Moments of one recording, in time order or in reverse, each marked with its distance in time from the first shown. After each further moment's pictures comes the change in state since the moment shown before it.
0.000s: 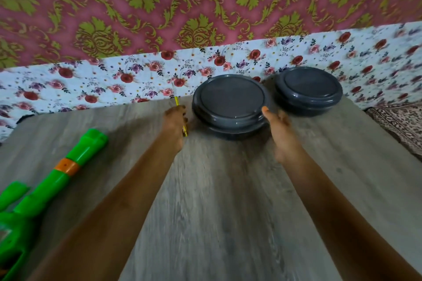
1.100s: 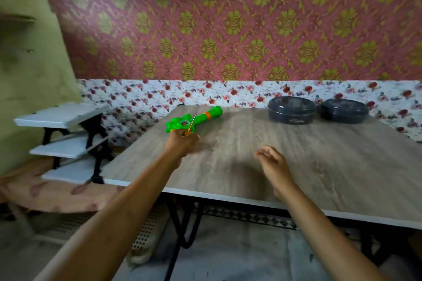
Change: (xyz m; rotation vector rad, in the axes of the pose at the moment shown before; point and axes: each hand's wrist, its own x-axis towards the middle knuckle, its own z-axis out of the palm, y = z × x) left_hand -0.309 -0.095 -0.276 0.348 0.267 0.463; right_hand -0.351 0.127 -0.026 -0.258 -0.423 -0.464
